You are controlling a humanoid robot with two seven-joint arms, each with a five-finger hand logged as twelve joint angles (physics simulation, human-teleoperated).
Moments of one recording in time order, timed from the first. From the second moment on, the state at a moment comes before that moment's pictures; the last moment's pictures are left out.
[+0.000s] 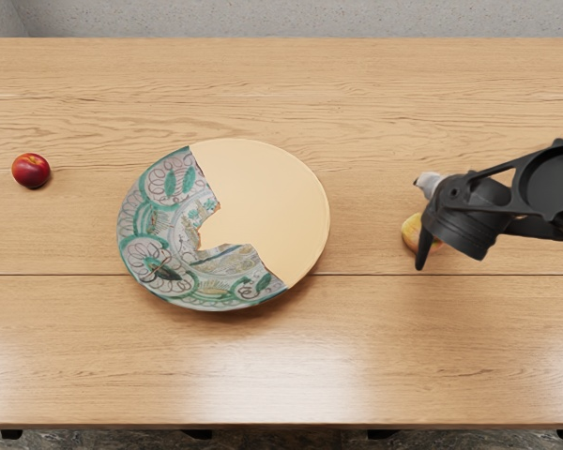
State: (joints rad) left arm 0.03 0.00 0.03 -0.10 0.04 -0.19 -0.09; right arm 1.67 -0.34 -0.68 1.44 -0.13 -0.52 -0.61
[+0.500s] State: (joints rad) left arm 0.03 0.00 0.03 -0.10 0.04 -0.19 -0.09; right arm 1.65 -0.30 -0.70 1.42 -0.13 -0.56 -0.61
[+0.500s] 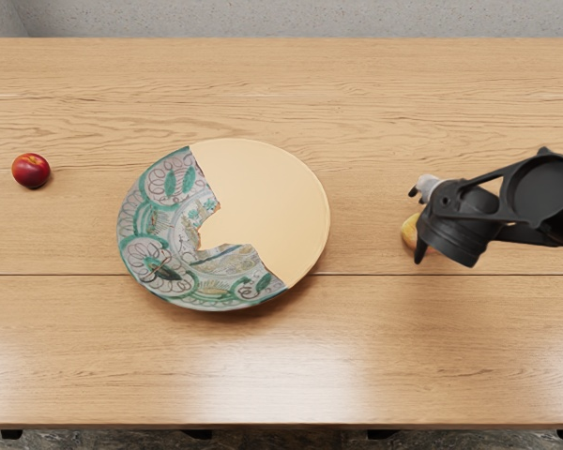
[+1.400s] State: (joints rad) left arm 0.03 0.00 0.03 -0.10 0.04 -0.19 -0.09; right arm 1.48 -0.55 -0.33 1.22 -0.13 -0.31 -0.61
